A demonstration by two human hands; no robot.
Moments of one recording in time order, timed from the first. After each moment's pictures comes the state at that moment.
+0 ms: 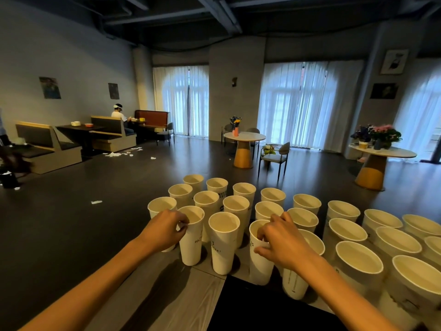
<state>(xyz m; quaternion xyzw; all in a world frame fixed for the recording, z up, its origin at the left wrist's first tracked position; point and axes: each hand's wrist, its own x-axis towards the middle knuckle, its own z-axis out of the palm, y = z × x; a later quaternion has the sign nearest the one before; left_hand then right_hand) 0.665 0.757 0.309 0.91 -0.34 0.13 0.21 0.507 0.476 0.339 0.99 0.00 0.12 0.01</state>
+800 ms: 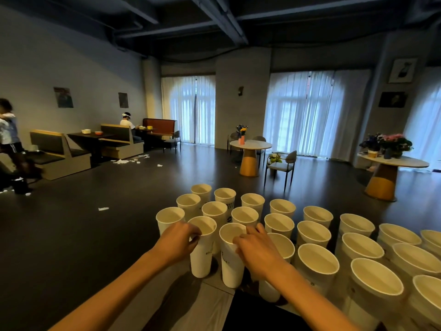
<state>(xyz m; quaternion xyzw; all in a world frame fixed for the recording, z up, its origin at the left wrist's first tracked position) 0.667 0.747 0.306 0.90 -0.35 0.14 0.21 0.550 0.532 0.330 0.99 0.08 0.13 0.05</state>
